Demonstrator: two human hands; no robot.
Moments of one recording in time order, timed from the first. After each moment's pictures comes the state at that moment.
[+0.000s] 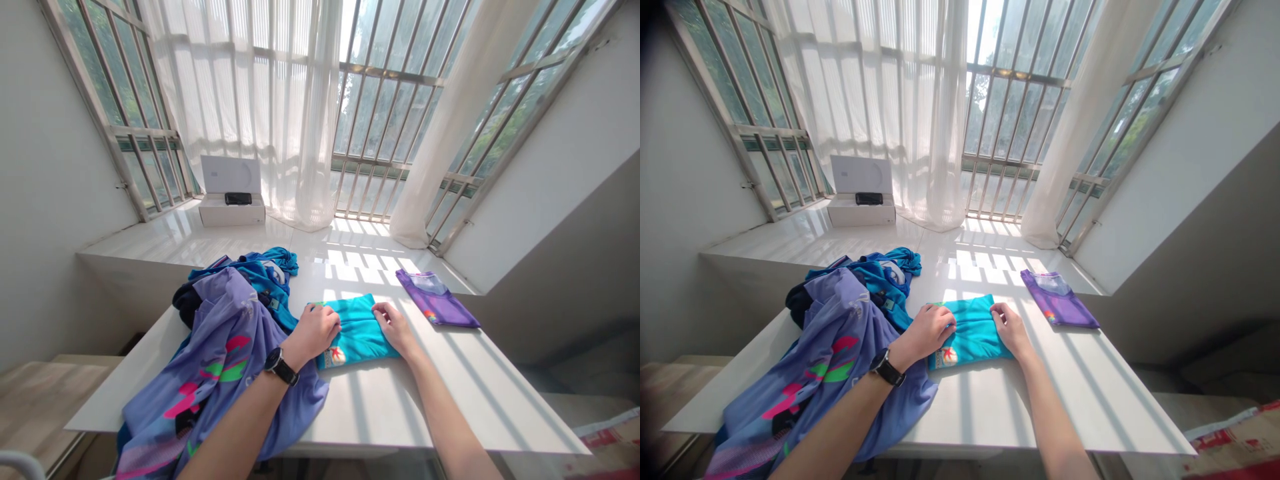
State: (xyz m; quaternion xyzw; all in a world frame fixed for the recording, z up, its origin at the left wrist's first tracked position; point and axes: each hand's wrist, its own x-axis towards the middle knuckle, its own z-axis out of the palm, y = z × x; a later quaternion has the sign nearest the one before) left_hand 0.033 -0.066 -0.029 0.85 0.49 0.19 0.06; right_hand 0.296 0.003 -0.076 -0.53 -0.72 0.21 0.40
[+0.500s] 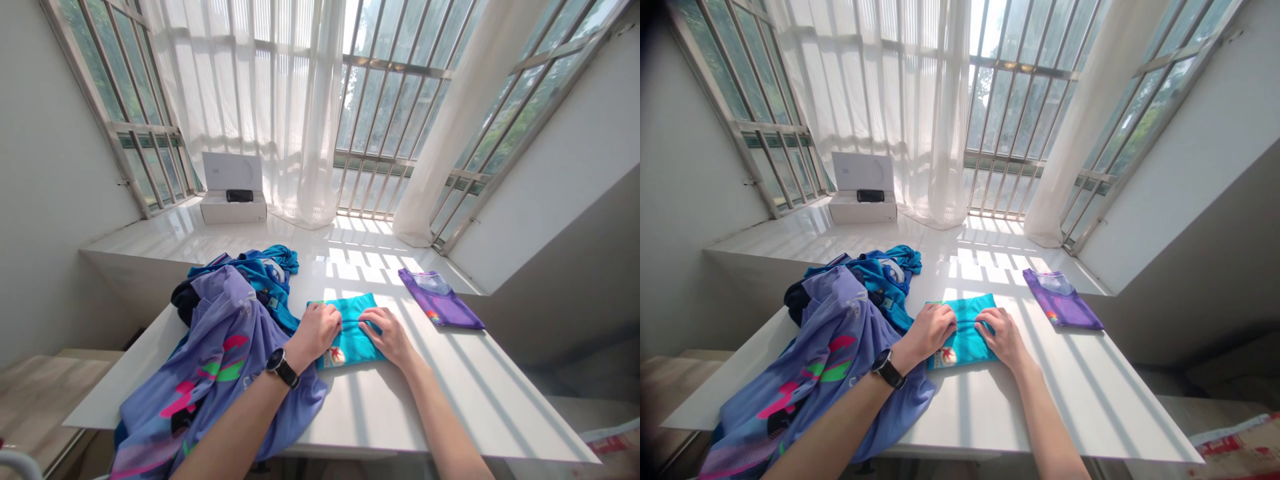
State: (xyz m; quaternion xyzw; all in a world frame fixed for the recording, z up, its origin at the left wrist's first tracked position) left_hand 0.040 -0.065 -0.026 0.84 0.50 0.19 0.04; right_hand 0.281 -0.020 -0.060 -0.39 -0.86 0.07 0.33
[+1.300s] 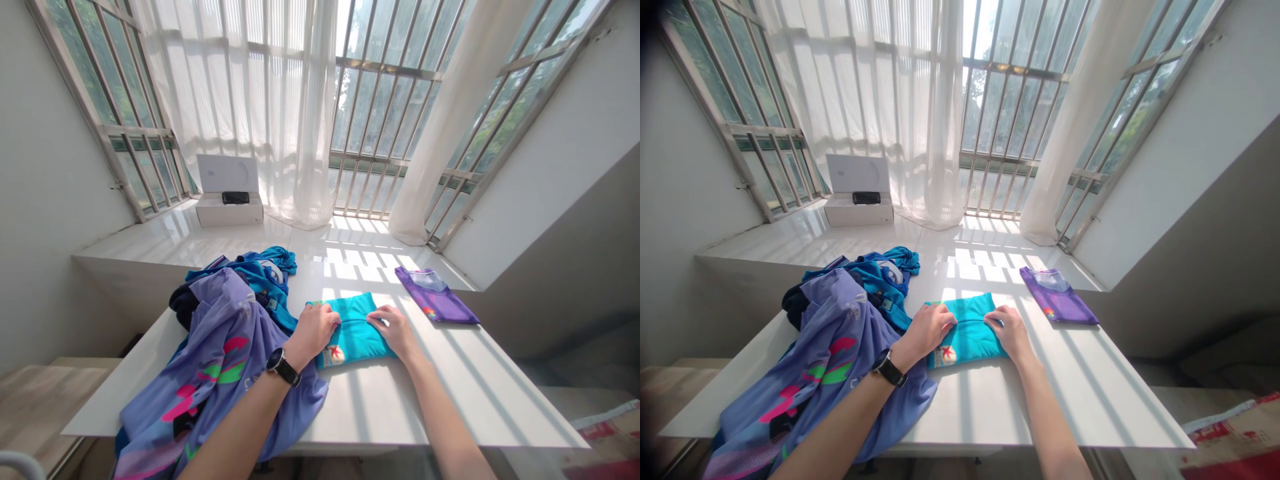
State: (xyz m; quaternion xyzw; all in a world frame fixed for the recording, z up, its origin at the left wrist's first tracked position) left_hand 0.040 -0.064 -0.020 0.82 0.54 0.15 0.09; right_hand 0.296 -0.009 -0.074 -0.50 -0.77 0.13 0.38
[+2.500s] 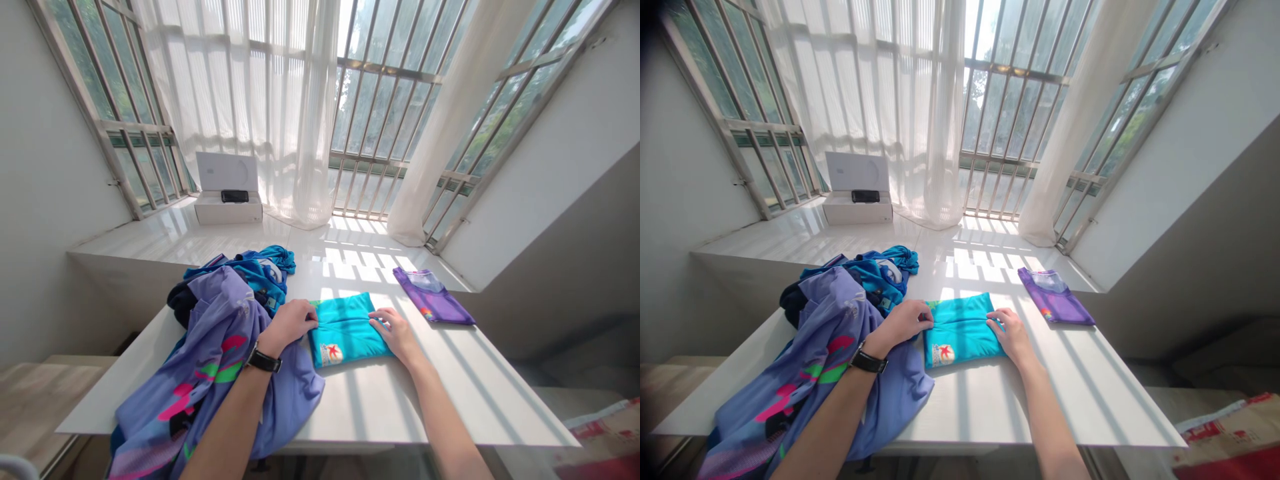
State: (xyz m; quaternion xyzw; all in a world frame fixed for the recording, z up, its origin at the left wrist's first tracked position) left_hand -0.011 -0.056 -0.014 0.78 0.58 0.17 0.18; right_hand 0.306 -0.015 -0.073 -0.52 -0.74 0.21 0.37
